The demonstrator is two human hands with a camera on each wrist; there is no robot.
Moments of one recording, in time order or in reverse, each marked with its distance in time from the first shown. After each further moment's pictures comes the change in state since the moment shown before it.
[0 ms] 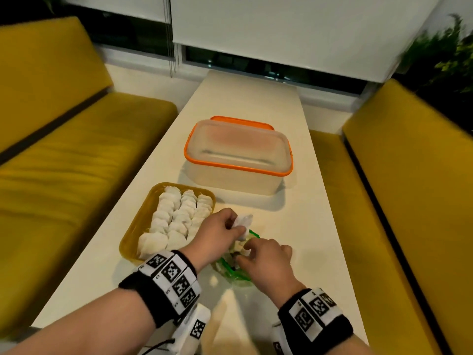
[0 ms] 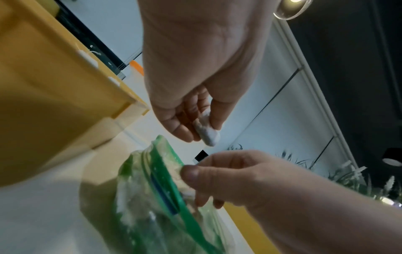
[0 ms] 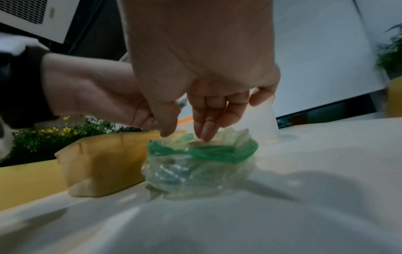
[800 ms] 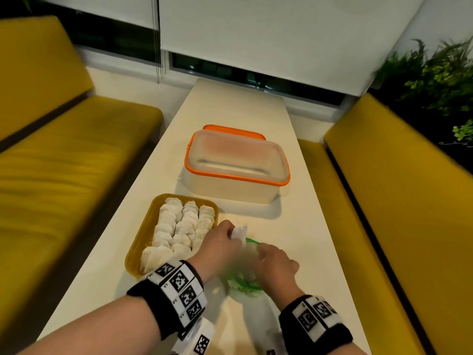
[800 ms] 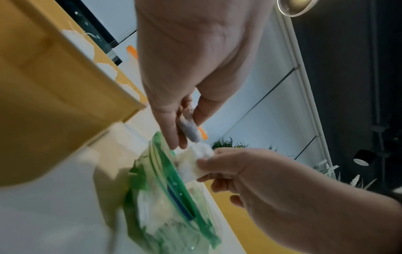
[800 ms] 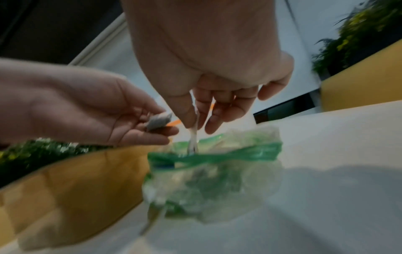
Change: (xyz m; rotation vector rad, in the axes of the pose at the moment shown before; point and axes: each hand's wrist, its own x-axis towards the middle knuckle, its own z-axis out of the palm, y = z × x) left_hand 0.003 -0.009 -0.012 -0.052 -0.080 -0.087; right_hand 0.002 -0.022 -0.005 0.126 0.058 0.275
